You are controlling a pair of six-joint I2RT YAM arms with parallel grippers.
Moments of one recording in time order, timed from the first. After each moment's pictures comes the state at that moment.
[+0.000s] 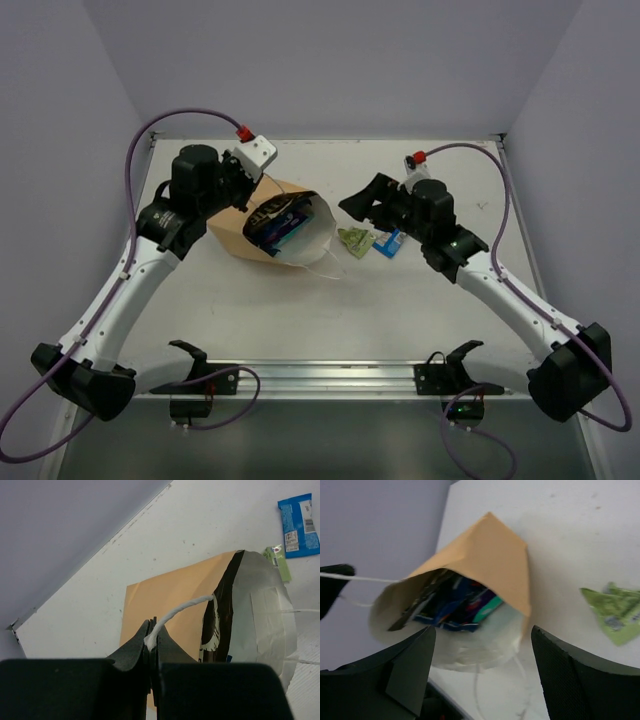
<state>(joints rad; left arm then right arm) -0.43 1.17 1.31 -0.52 0.13 0.36 0.47 1.16 0.91 -0.10 -0.14 0.80</state>
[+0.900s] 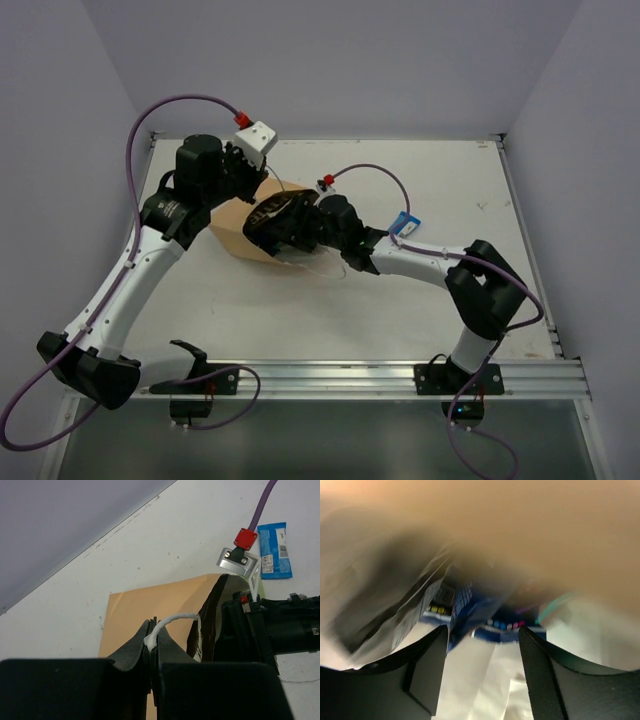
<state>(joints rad) -0.43 1.23 1.38 -0.52 0.16 0.22 0.84 1.71 1.08 0.28 -0.14 1.13</state>
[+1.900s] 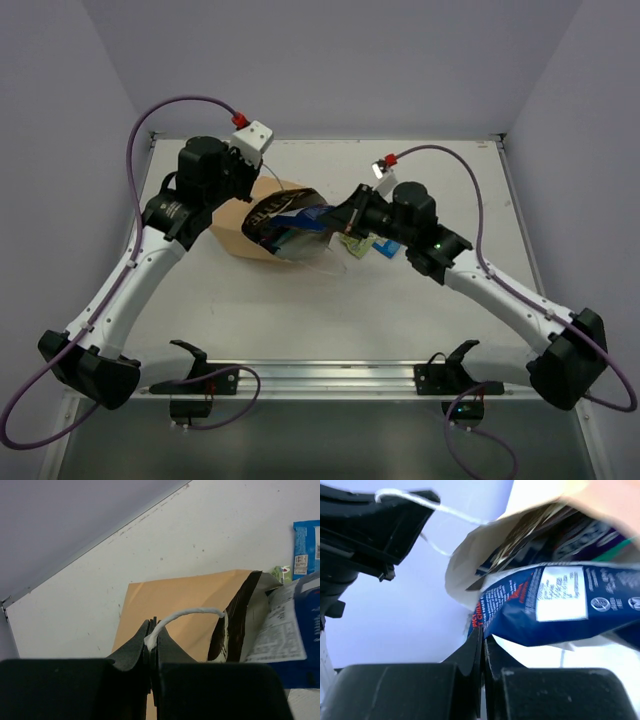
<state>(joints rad) -0.43 1.23 1.36 -0.50 0.03 0.22 0.71 1.27 0.99 0.06 -0.27 1.05</state>
